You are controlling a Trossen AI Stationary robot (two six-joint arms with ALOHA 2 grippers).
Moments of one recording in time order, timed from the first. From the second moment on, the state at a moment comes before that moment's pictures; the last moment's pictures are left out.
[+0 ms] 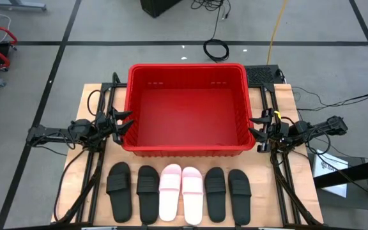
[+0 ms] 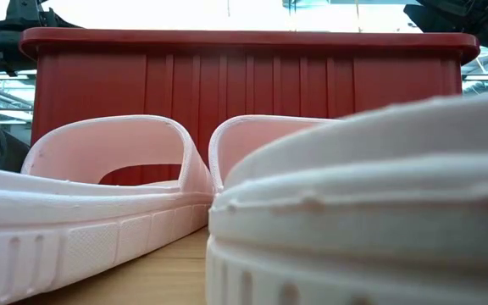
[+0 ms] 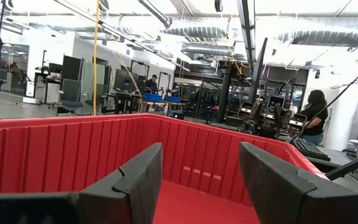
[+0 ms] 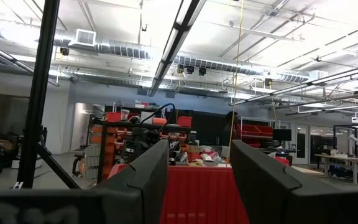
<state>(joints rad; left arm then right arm) -0.05 0.05 0.01 0.34 -0.39 -0.06 0.28 0.09 0.02 0.59 0.42 -0.30</state>
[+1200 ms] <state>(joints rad) -0.05 0.05 0.01 0.36 -0.40 -0.06 0.28 0.09 0.02 0.59 0.42 -0.08</state>
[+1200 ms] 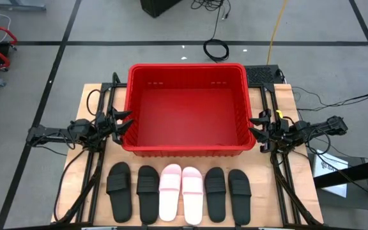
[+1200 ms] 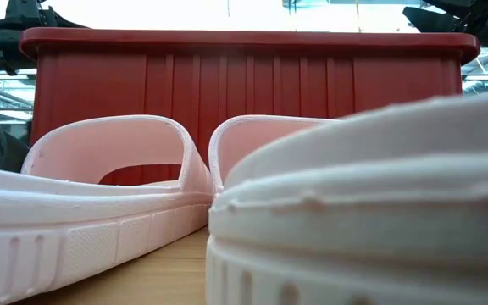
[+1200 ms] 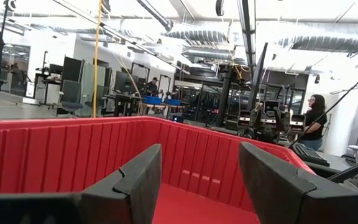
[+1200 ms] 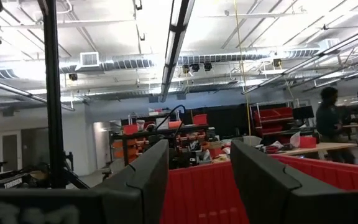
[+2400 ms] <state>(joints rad) -0.09 0.19 0.45 -0.11 -0.36 0.05 0.28 0.16 0.13 0.57 0.12 -0.13</state>
